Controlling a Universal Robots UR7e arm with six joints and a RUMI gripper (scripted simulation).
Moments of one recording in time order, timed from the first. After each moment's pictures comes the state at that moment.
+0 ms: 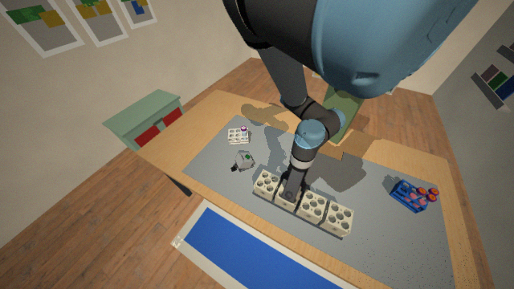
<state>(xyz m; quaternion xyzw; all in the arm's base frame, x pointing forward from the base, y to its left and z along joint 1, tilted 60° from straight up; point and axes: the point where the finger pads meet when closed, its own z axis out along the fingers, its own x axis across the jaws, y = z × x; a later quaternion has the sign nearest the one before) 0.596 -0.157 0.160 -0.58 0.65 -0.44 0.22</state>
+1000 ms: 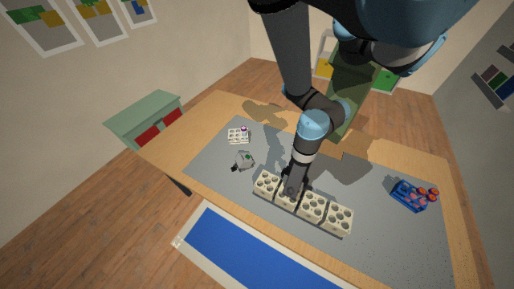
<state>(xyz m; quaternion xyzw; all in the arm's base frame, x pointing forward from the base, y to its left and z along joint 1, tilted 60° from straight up) 0.569 -0.146 0.177 -0.58 0.65 -0.45 0.22</state>
